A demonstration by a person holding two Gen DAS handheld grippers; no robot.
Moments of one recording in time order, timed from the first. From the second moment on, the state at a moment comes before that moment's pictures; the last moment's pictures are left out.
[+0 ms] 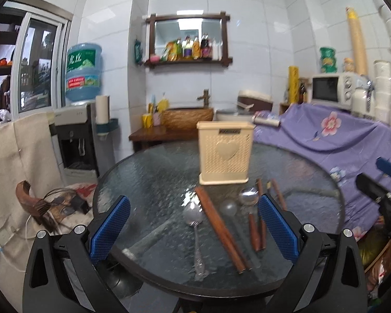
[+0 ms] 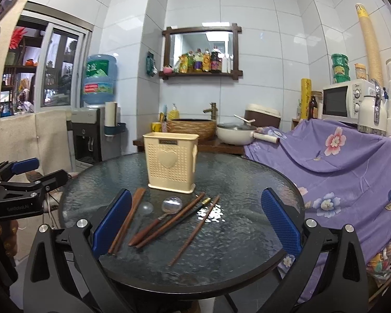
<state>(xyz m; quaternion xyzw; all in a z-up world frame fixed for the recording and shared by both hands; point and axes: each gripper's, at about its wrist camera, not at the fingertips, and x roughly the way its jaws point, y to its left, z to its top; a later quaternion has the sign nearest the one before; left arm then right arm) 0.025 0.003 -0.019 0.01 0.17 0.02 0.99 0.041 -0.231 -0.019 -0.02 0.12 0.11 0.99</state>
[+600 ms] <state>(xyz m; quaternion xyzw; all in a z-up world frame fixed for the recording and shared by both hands) 0.135 0.042 -0.071 0.02 0.34 0.00 0.94 0.216 -0.230 -0.079 0.00 0.37 0.10 0.92</state>
